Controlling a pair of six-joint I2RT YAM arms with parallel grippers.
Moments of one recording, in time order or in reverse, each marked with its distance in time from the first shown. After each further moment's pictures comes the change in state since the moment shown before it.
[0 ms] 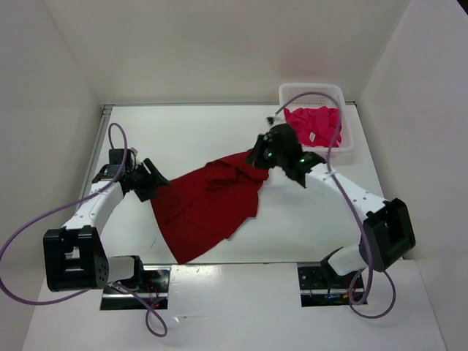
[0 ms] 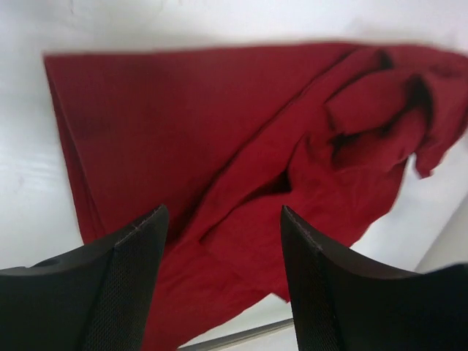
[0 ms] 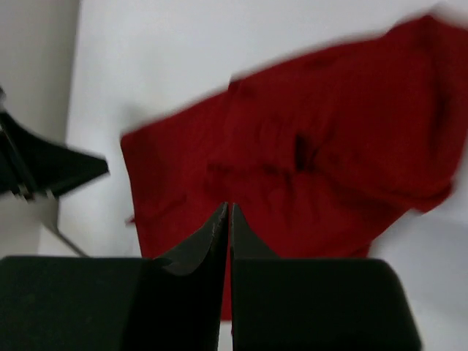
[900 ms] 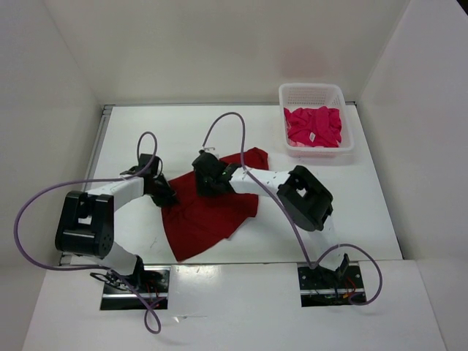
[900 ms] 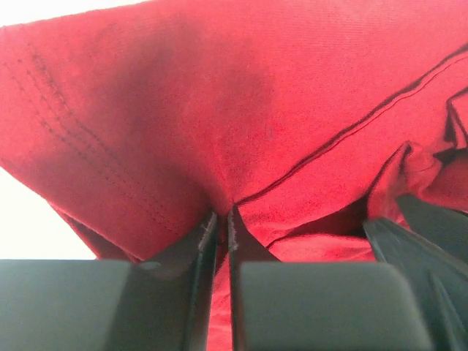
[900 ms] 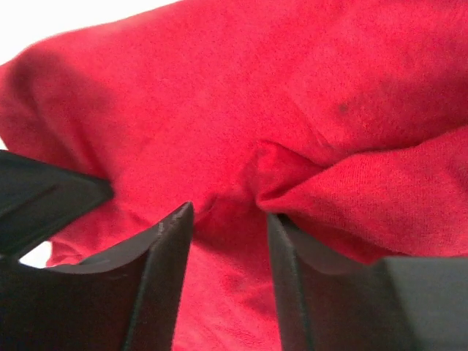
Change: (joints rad) left arm -0.220 0.250 -0.053 0.084 -0.166 -0.096; right arm 0.449 0.660 0.372 -0.065 0.265 0.022
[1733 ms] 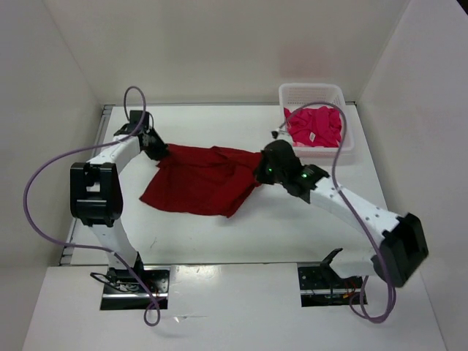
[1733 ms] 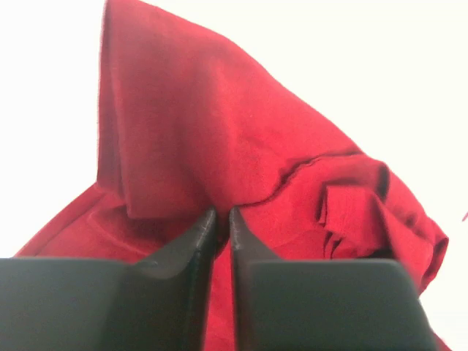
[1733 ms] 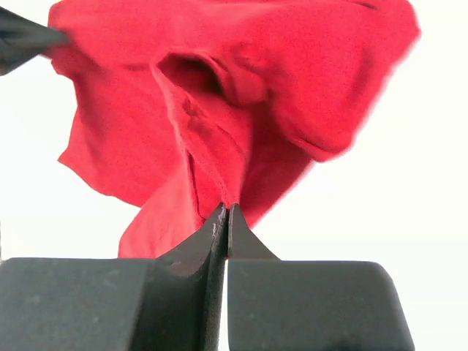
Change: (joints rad) left arm 0.109 0.307 0.566 -0.053 -0.055 0.037; right arm -0.231 -0.747 -0.443 -0.103 0.038 0.051
